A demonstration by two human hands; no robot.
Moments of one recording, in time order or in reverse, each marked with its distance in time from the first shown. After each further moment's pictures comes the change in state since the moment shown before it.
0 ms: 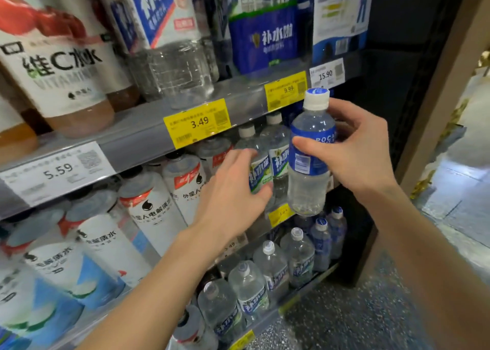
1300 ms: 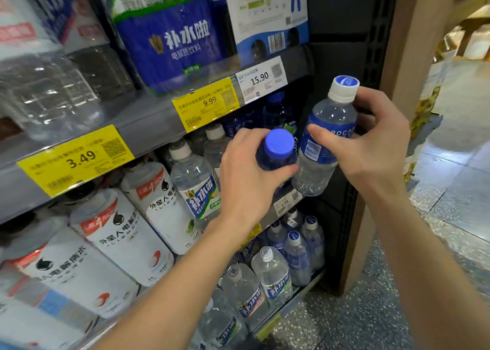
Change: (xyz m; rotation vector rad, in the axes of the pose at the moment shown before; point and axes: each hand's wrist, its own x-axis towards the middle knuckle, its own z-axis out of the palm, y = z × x) left_hand 0.080 0.083 0.086 -0.303 0.220 0.097; right_hand 0.043 0.082 -0.078 -0.095 0.284 -0.100
